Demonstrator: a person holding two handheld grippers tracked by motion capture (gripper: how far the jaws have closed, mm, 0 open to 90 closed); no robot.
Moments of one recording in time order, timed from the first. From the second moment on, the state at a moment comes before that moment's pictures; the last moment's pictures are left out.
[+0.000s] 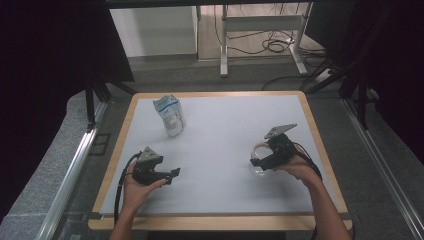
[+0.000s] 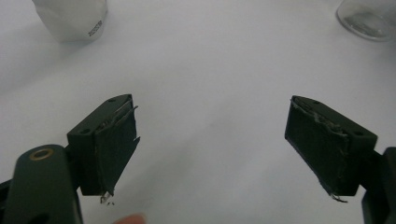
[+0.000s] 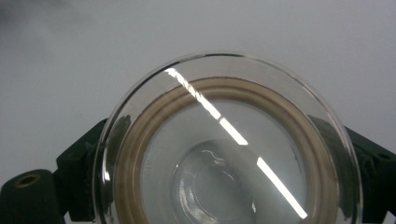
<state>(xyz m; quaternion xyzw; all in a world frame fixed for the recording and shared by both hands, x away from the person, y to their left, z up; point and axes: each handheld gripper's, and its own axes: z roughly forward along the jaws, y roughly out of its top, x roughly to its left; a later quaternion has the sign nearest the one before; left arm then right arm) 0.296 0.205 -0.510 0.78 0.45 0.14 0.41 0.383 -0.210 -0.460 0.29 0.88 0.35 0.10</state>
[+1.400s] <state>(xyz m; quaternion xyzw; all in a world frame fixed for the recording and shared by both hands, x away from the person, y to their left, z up) 0.290 0.201 -0.507 0.78 0.44 0.16 0.43 0.304 -0.272 -0.431 0.40 0.72 0.51 0.24</state>
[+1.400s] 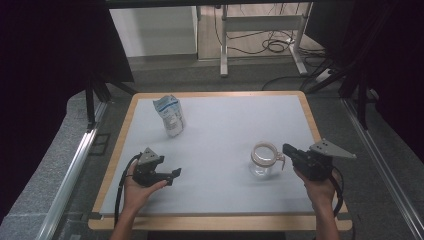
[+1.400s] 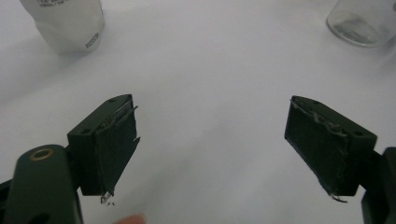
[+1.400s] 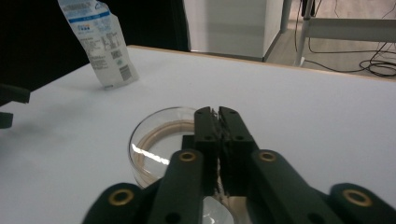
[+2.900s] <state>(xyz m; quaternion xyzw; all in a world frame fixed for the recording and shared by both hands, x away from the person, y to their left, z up) 0.299 0.142 -0.480 0.77 0.36 0.11 0.51 0.310 -0.265 -0.456 0.43 0.73 0.47 0.26</state>
